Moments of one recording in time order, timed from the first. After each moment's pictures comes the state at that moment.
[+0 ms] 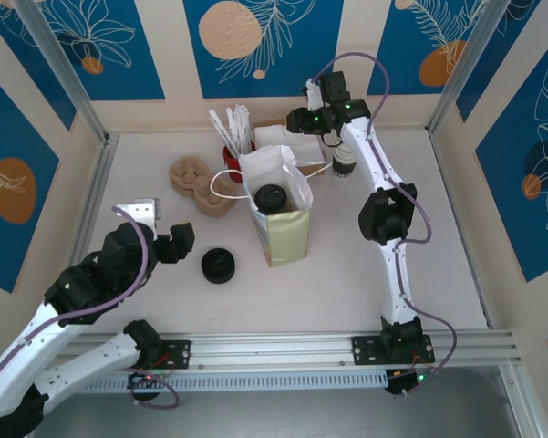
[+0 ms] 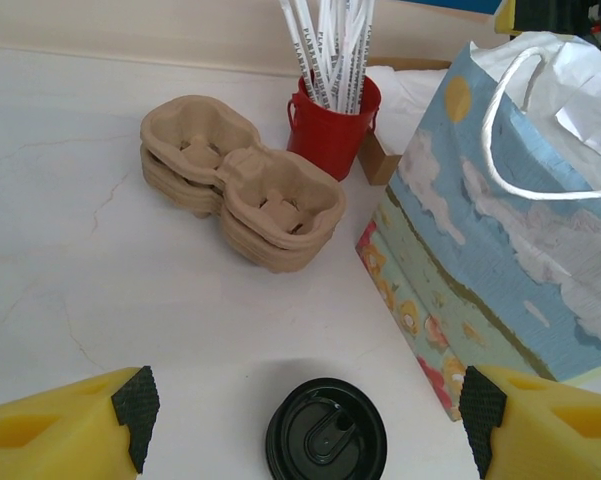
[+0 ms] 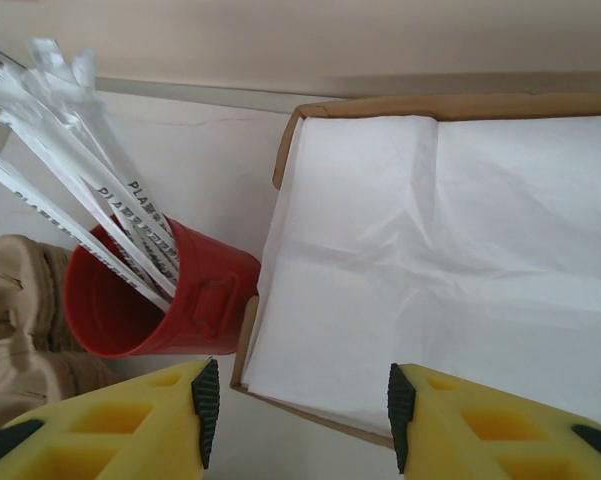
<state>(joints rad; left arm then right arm) -0.78 0.67 1.01 -0.91 -0.47 -0.52 0.28 2.40 2.53 -0.92 -0.34 0.18</state>
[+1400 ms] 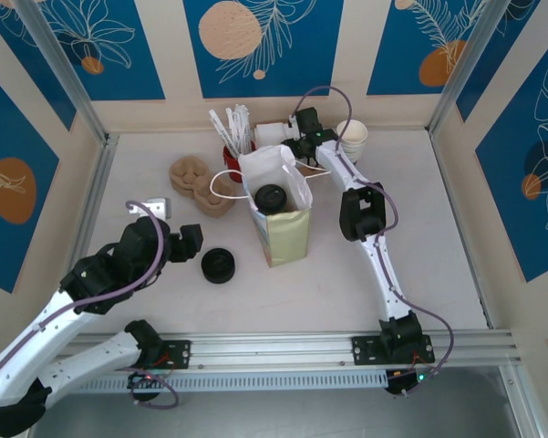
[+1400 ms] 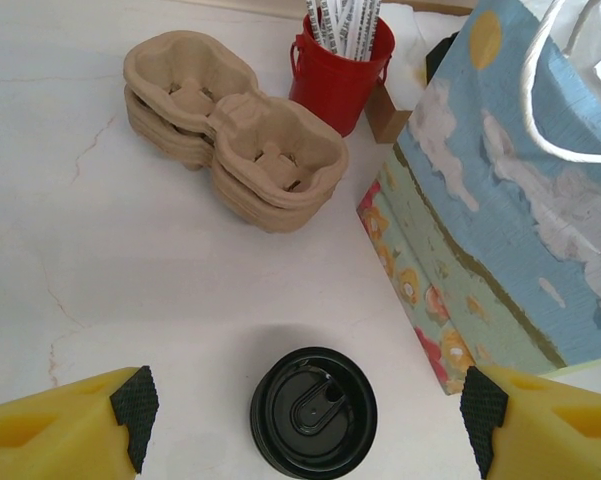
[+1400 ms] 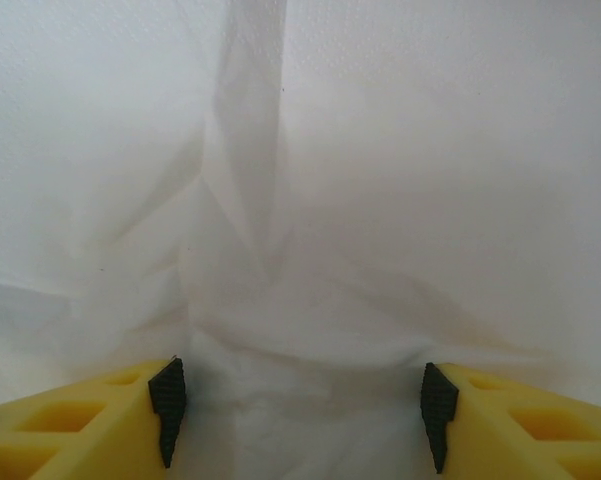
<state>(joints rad) -0.78 0.75 1.00 -0.93 -0.44 -0.61 0.33 2.74 2.60 -0.73 -0.02 0.04</state>
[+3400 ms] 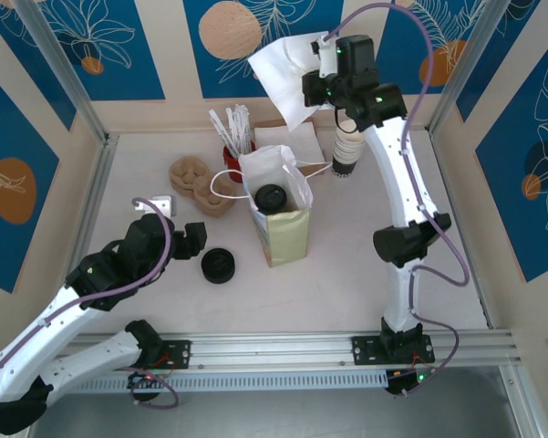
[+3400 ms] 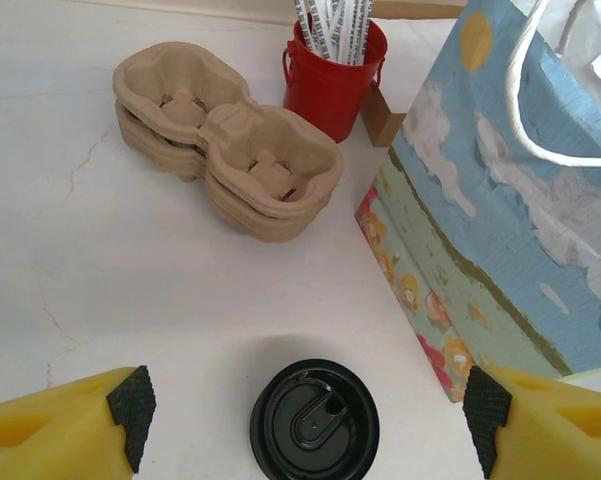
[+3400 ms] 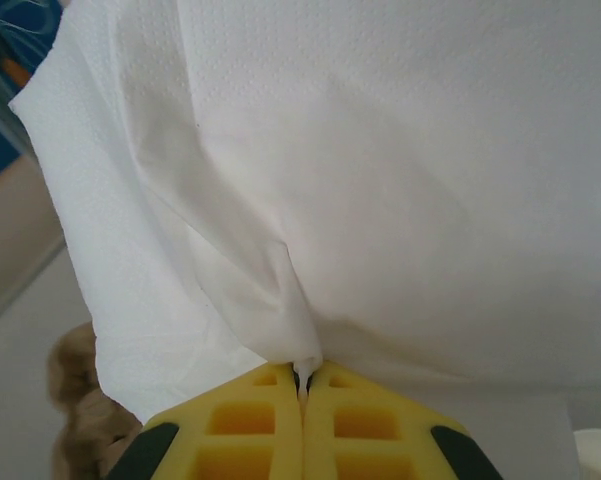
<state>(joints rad) -0.78 0.77 1.00 -0.89 -0.45 -0.57 0.37 2.01 2.59 -1.00 -0.13 0.11</state>
